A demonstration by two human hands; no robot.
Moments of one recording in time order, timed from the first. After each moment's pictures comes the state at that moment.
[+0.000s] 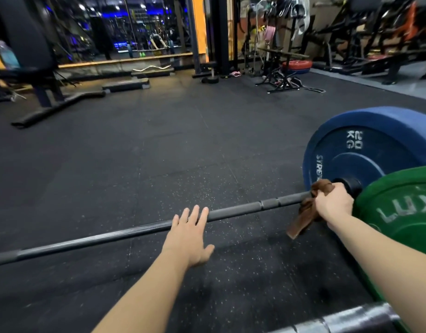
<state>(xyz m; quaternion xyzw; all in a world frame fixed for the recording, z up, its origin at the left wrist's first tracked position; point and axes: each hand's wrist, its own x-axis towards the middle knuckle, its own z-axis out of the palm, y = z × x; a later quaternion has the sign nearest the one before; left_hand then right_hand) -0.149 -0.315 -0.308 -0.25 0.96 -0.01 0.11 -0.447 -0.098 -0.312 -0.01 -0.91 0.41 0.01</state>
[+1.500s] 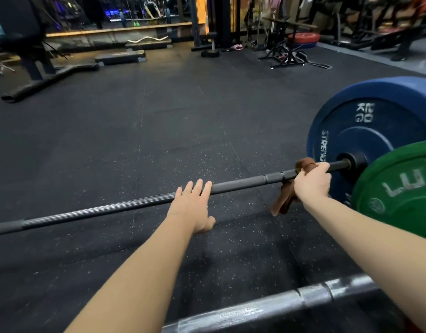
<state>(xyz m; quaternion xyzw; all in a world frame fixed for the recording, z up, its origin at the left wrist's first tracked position) -0.152 -0.320 -0.303 -0.24 0.96 -0.01 0.13 -0.391 -0.143 -0.320 -0.03 -0.89 0.45 0.02</state>
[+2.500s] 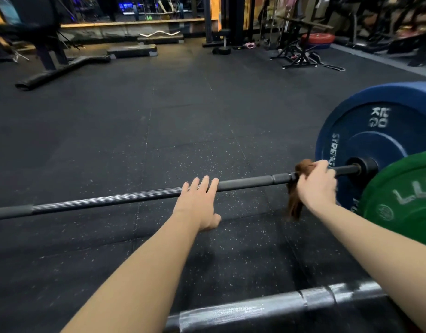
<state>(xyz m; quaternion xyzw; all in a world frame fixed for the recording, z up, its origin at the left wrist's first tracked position) -0.149 -0.316 -0.307 -0.25 0.96 -0.03 0.12 -0.370 -0.137 -0.308 0.12 -0.94 0.32 0.05</state>
